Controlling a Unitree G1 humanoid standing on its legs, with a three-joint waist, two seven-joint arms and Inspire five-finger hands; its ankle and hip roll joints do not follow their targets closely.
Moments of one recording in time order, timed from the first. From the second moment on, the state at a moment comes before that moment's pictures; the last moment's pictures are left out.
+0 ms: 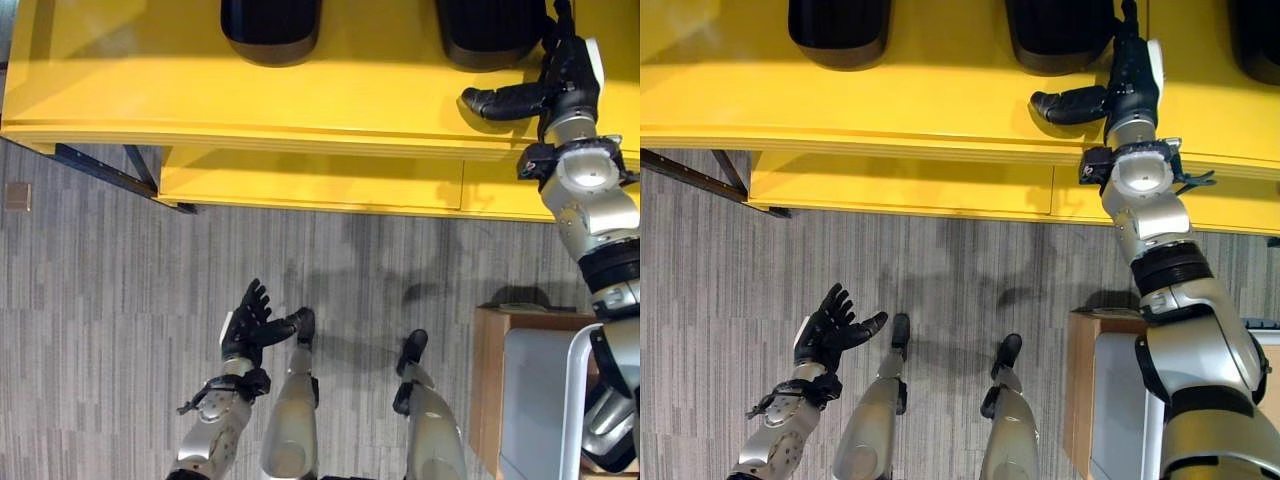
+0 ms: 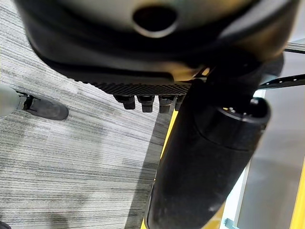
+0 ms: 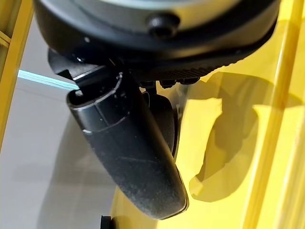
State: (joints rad) left arm 0.05 0.35 -0.21 0.19 -0.62 -0.13 0.19; right arm -1.11 -0.75 0.40 0.70 0.63 -0.09 -0.22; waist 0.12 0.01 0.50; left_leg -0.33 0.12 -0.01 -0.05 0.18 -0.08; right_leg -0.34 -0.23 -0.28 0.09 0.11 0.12
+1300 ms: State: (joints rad) left arm 0.06 0.35 -0.19 0.18 -0.62 -0.13 0.19; right arm -1.05 -0.73 0.39 0.51 0.42 -0.05 -0.29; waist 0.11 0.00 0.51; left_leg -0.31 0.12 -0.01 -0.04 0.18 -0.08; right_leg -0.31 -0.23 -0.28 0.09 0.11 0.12
